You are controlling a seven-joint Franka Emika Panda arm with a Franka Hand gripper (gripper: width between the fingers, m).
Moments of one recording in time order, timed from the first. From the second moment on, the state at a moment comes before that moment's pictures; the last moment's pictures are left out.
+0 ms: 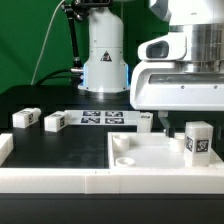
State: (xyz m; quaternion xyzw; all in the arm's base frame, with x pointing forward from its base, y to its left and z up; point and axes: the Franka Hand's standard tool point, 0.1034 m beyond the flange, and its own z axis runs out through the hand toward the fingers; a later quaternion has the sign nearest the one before) arm 0.628 0.115 0.072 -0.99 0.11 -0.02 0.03
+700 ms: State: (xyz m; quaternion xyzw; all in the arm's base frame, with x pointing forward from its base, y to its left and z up) arm 0.628 0.114 0.073 -0.99 0.17 -0.02 0.03
